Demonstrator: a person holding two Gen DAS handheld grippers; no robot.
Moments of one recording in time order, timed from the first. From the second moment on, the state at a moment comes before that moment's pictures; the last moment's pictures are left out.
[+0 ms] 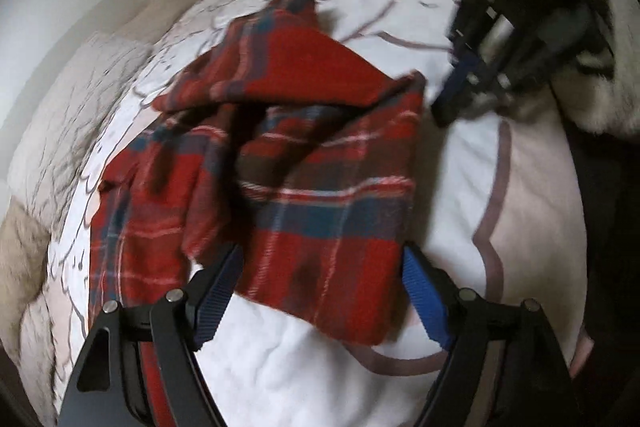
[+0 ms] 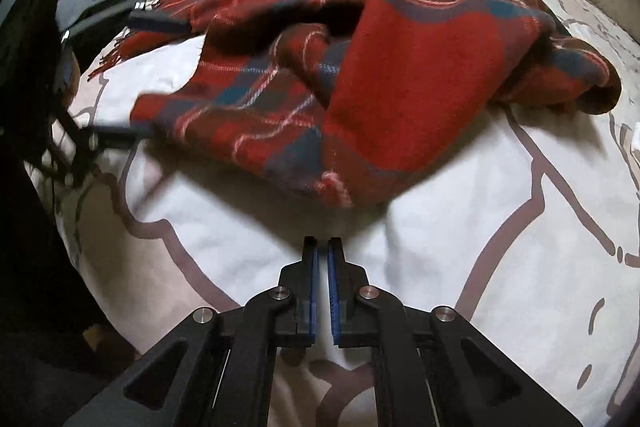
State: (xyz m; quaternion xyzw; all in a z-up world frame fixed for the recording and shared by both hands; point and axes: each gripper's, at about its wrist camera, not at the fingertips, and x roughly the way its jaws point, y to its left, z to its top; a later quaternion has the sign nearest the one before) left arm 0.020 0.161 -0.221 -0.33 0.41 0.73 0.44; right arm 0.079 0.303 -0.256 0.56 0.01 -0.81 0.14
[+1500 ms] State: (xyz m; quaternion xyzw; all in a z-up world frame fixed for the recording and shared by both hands) left arm -0.019 0.143 -0.231 -0.32 0.39 0.80 0.34; right arm -0.182 0.372 -0.175 0.48 -0.09 -0.86 -0.14
